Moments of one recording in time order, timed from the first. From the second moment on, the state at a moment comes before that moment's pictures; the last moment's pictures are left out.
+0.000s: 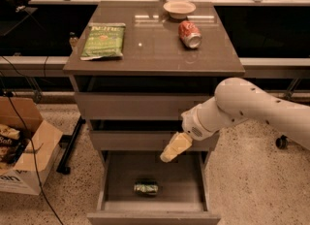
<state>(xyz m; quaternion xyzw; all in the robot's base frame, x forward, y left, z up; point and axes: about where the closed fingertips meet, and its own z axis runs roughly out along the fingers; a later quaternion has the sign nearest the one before) 0.528 -0.071 0.679 -0.49 0.81 0.19 0.24</state>
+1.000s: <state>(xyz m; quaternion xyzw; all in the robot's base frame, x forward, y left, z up) 0.536 -0.049 0.629 -0.49 0.81 0.22 0.22</state>
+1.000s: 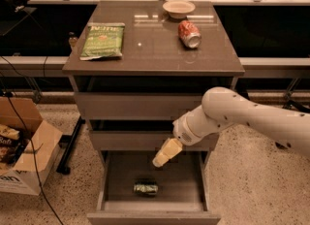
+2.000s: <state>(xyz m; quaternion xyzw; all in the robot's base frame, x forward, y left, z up) 0.552 0.004 0.529 -0.48 0.78 0.32 0.25</state>
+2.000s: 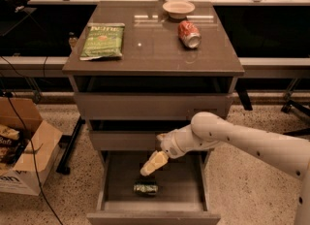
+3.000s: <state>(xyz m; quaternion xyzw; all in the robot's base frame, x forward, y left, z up) 0.552 0.005 0.483 -0.48 0.78 0.32 0.24</state>
